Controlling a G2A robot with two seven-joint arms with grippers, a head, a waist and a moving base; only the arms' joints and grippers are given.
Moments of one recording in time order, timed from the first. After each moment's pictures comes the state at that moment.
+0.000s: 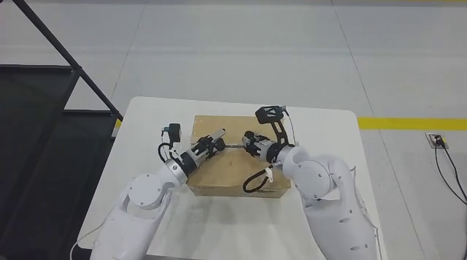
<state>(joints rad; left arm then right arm) 0.96 -1.25 -1.22 -1.41 -0.18 -0.09 -0.52 -0.89 -1.55 1.29 -1.62 -0.95 0.01 0.96</state>
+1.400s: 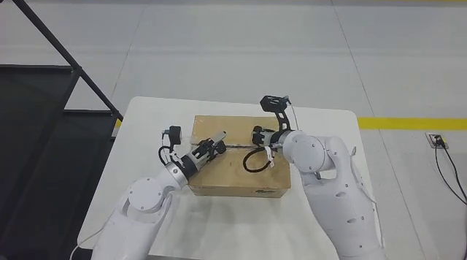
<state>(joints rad) 0.99 -1.26 -1.23 -1.43 -0.17 -0.10 -0.51 -0.73 -1.53 1.27 -1.46 -0.94 0.18 1.08</state>
